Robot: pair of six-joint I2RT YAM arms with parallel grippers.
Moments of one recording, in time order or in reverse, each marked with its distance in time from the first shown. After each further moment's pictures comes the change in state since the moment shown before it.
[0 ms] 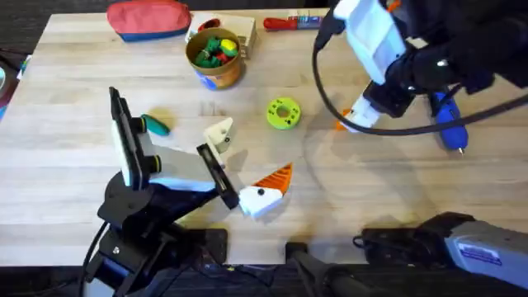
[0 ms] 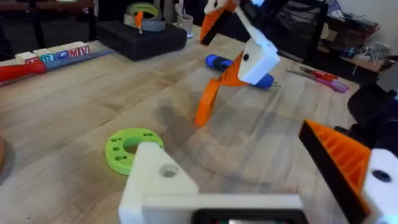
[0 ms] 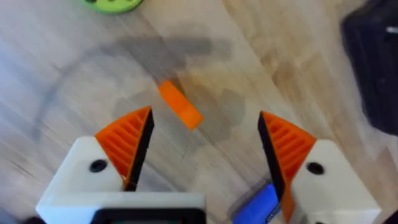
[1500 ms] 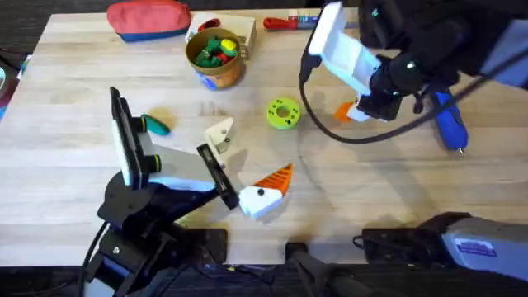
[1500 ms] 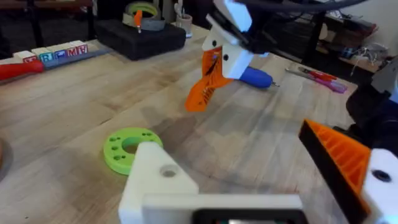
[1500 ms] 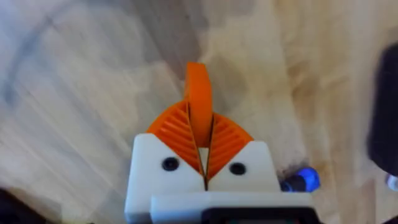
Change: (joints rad) left arm 0.000 0.000 0.000 -0.001 0.003 -0.006; right arm 0.003 0.133 0.003 -0.008 -0.015 -0.218
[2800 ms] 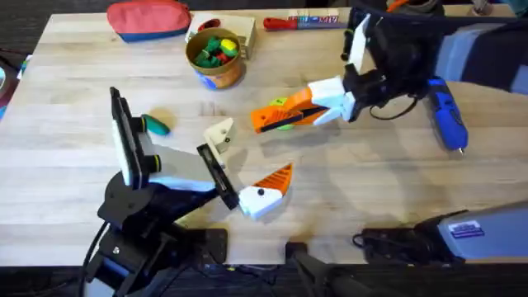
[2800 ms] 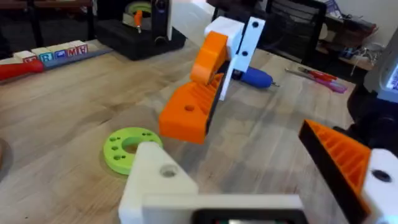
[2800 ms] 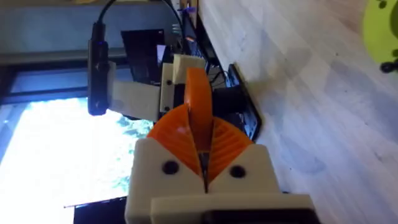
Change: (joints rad) left arm 0.000 0.000 0.000 0.000 0.000 0.000; right arm -0.147 0.214 -0.104 0.183 -1.444 0.884
